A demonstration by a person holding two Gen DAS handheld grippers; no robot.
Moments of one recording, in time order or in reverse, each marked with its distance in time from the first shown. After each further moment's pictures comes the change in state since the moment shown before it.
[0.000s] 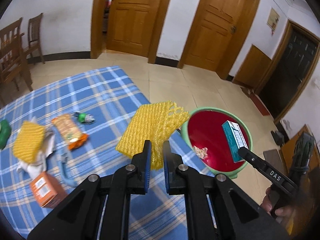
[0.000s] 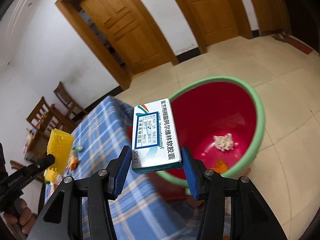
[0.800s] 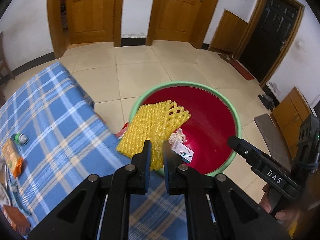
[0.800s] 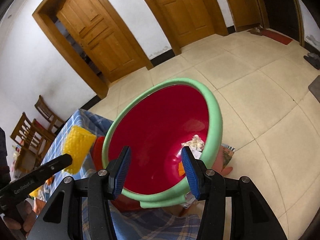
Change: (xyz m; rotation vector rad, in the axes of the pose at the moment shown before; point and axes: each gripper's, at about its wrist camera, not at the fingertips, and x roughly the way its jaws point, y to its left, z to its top) left arm 0.092 -0.100 0.002 0.211 0.163 -0.115; right arm 0.002 -0.061 0.009 0.096 -0.031 -0.125
